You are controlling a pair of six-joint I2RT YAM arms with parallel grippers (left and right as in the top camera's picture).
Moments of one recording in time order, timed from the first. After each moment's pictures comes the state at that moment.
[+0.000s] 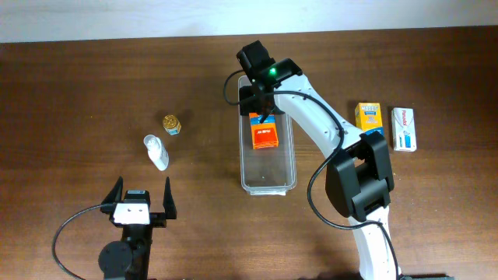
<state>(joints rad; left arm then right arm) 0.06 0.01 0.01 -0.07 0.07 0.09 0.49 2.28 2.03 -0.99 0.03 0.45</state>
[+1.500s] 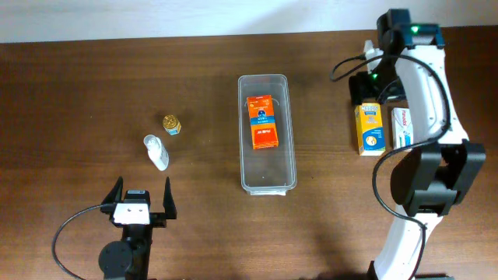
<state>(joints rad) 0.06 0.01 0.01 -0.07 0.07 0.09 -0.06 2.14 2.07 -1.40 0.03 -0.11</state>
